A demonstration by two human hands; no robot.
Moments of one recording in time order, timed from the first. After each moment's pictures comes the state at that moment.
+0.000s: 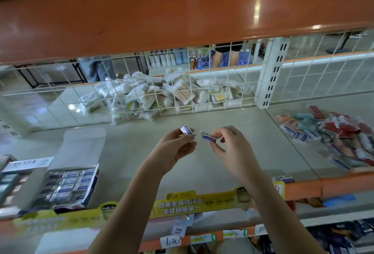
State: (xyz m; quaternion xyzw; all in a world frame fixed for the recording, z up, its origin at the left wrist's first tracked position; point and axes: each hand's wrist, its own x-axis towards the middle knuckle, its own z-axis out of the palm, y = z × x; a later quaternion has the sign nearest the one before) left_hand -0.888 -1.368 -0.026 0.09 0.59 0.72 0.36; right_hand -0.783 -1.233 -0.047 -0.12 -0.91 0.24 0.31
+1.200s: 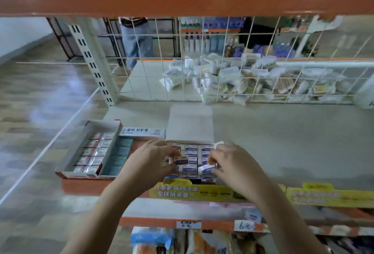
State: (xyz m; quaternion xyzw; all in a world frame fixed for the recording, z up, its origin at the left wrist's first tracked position) left_hand -0.977 -1.708 -0.021 0.37 0.91 0.17 0.02; right_hand -0.890 -1.510 -0.035 0.04 -0.99 0.11 0.05
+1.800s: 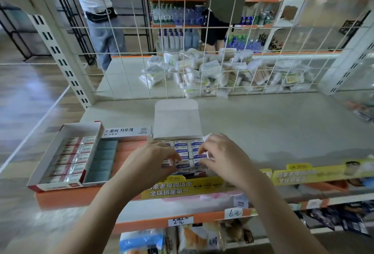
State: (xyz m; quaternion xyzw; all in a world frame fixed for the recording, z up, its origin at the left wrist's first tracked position) left_hand -0.985 -1.697 -0.028 0.46 0.88 0.13 0.08; right_hand -0.888 -1.518 -0.039 -0.04 -0.99 0.15 0.06
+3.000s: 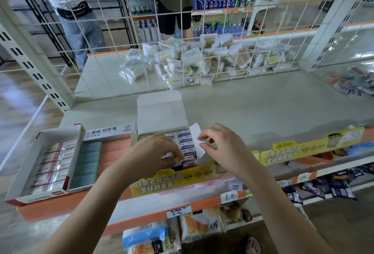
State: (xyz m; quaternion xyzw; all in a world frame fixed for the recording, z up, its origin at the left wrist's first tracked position) left_hand -0.991 -1.668 -0.031 0.55 0.82 0.09 0.14; right_hand -0.868 -1.502 -0.056 -0.13 -0.96 0.23 0.12
